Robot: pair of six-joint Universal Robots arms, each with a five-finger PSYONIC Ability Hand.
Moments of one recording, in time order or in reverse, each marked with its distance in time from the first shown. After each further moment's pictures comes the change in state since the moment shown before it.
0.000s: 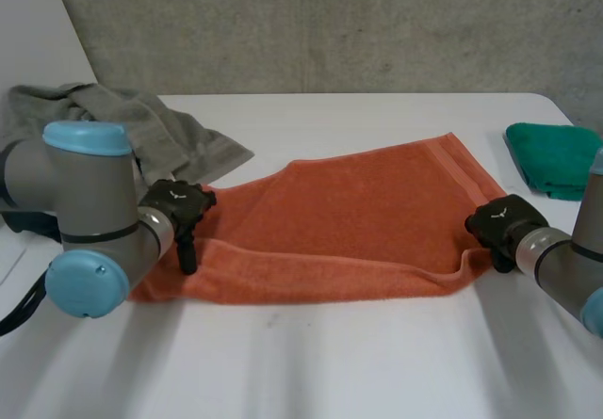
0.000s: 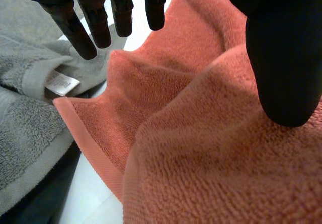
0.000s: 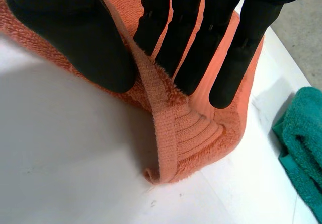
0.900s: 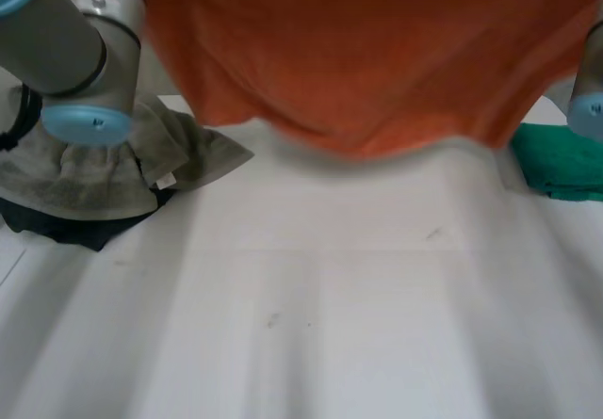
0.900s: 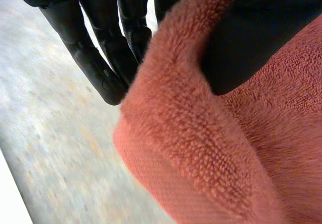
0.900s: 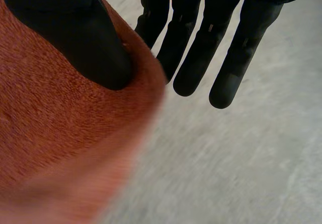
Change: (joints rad) left arm -0.014 0.021 0.628 0.427 -0.002 -0.112; right arm 0.052 0.068 -0.821 -0.340 0.392 0.333; left_hand 0.953 0.992 0.974 0.997 0.913; right_hand 0.000 0.000 0.002 0.001 0.000
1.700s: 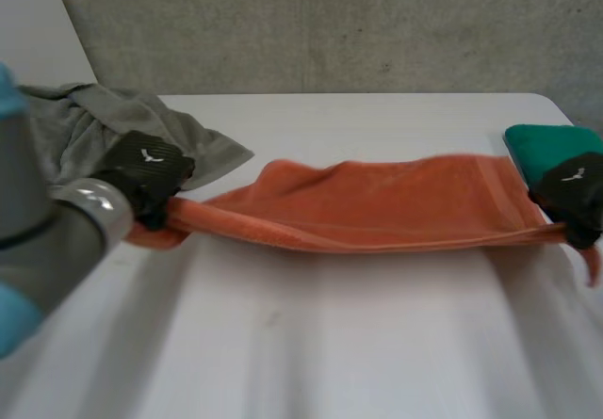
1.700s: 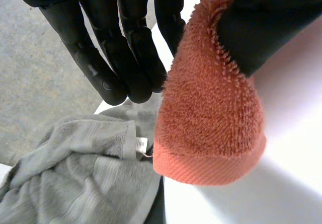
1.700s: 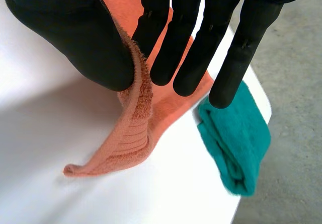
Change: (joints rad) left arm -0.004 0.422 -0.799 -0.531 0.039 0.333; right arm -0.172 -0.413 0.768 0.735 -0.399 -0.487; left_hand 0.000 0.001 0.000 0.001 0.028; right_hand 0.000 0.000 0.000 0.000 0.011
